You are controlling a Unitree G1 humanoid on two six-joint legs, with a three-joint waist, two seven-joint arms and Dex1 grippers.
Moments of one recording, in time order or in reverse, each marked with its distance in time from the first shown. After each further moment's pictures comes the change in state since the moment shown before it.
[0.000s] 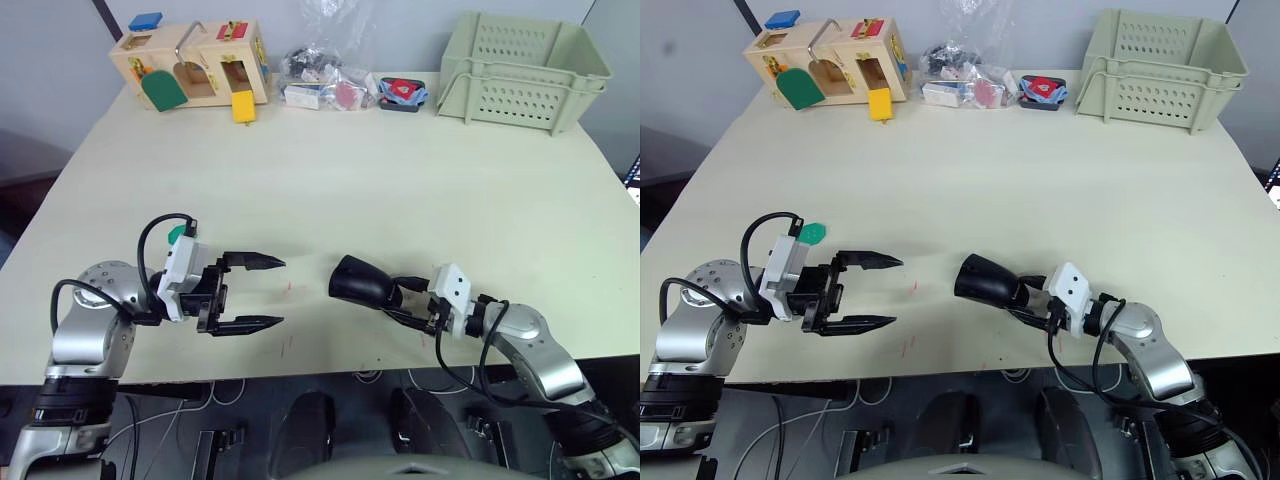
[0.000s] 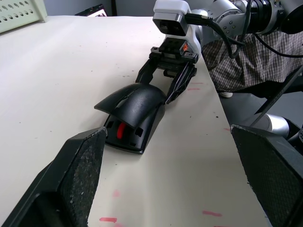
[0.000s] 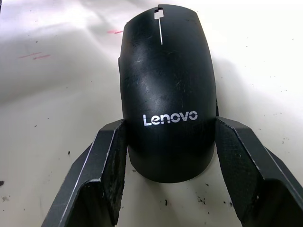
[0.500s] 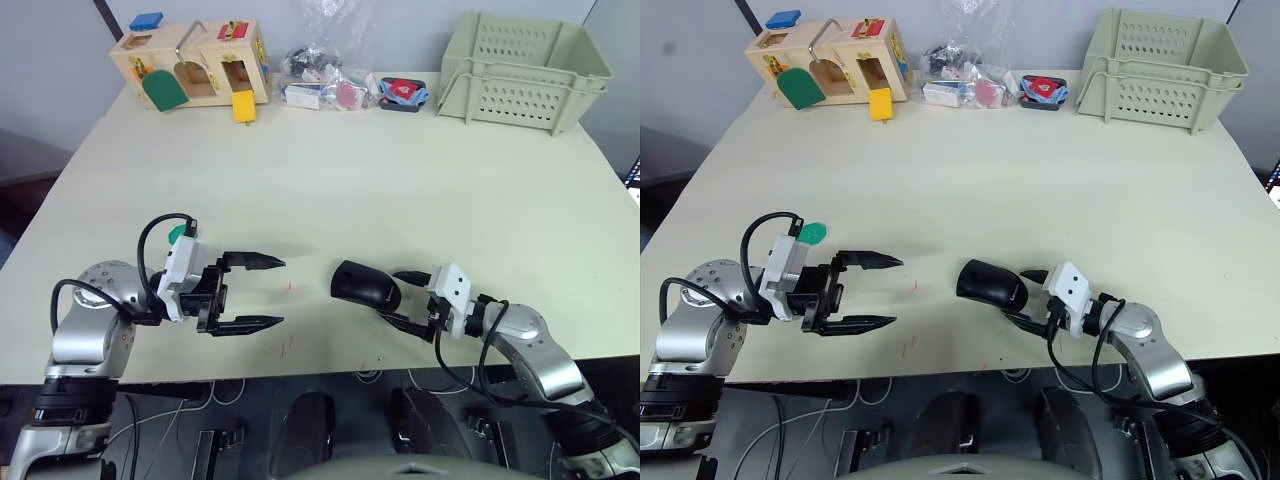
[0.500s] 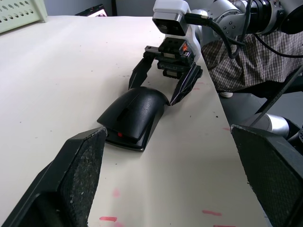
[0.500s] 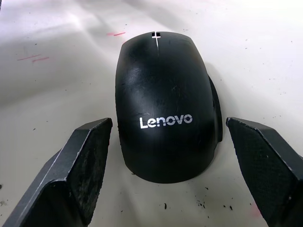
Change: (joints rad) left arm -0.001 0.000 0.000 0.000 0.000 0.000 -0.001; right arm 0.000 0.014 0.001 0.010 0.008 -0.003 -0.005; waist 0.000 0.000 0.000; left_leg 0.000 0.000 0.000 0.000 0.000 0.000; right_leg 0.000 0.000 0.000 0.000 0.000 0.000
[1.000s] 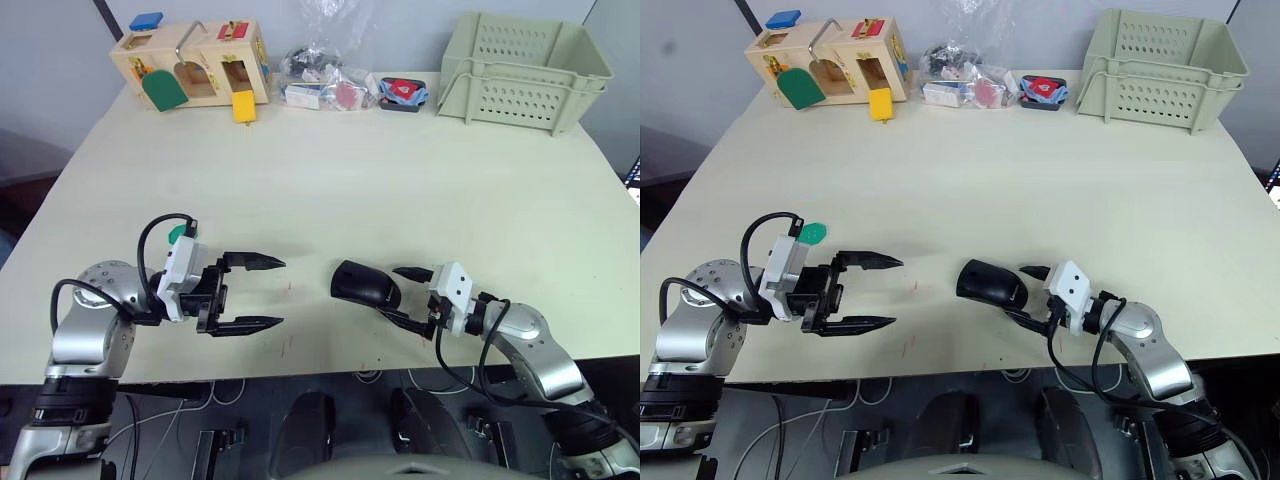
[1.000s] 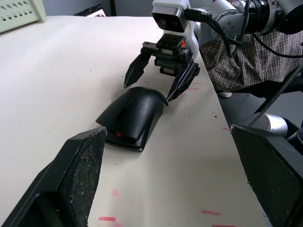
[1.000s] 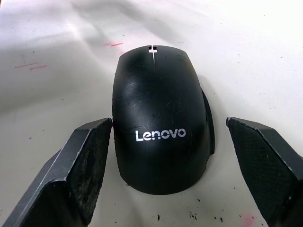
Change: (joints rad) left arm 0.000 0.000 0.000 0.000 0.000 0.000 -0.005; right arm 0.000 0.003 -0.003 0.000 0.000 -0.044 -0.011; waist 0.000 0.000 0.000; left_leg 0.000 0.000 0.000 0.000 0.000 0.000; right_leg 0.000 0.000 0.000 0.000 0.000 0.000
